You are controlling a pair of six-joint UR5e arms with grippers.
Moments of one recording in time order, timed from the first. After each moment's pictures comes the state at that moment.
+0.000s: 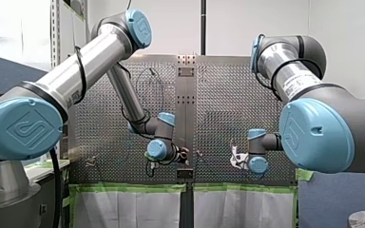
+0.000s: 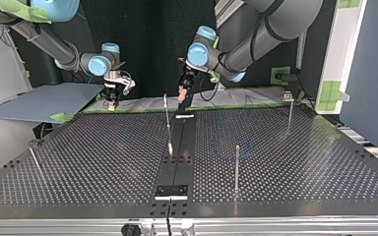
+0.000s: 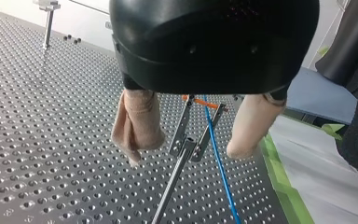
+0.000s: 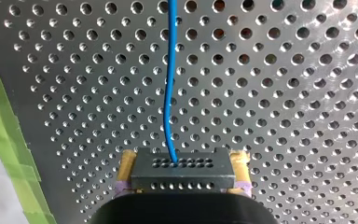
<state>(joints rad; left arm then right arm) -0.54 -2.37 -1.73 -2.46 -1.66 -1.76 1.86 -0.57 1.54 -0.84 1.63 1.61</state>
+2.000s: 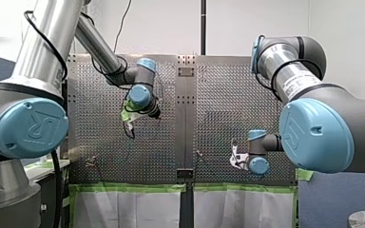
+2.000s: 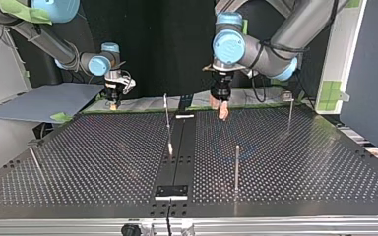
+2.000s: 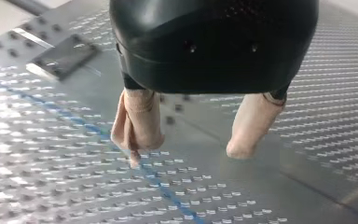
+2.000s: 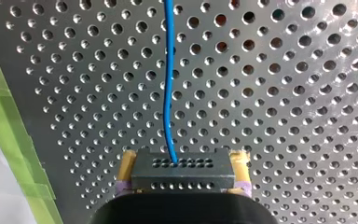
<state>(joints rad) -0.43 -1.83 -1.89 -2.77 -1.90 -2.11 1.86 -0.56 1.54 -0.84 1.59 1.67</state>
